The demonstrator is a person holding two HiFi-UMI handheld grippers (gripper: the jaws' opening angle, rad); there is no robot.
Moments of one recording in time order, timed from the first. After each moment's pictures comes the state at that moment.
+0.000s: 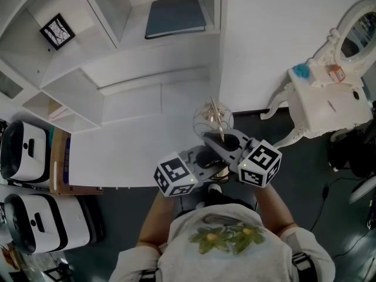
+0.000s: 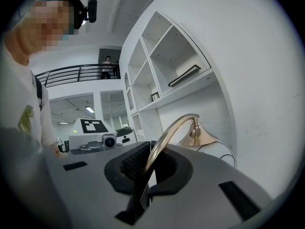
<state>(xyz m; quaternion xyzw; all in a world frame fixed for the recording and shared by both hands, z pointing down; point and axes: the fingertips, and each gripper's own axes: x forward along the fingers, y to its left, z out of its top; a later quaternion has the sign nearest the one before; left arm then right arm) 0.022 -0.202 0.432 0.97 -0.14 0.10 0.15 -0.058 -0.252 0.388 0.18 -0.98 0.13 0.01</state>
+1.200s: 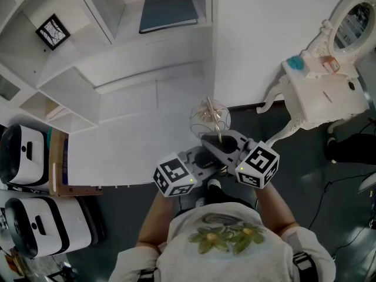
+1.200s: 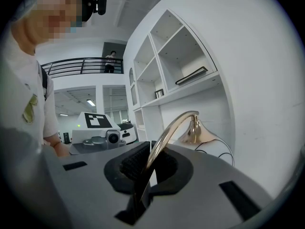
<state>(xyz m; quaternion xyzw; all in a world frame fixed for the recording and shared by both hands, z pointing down) 0.025 -0.174 0.441 0.97 -0.13 0.10 0.16 -0.056 -0.220 0.395 0.18 -0.98 0.10 0.04</state>
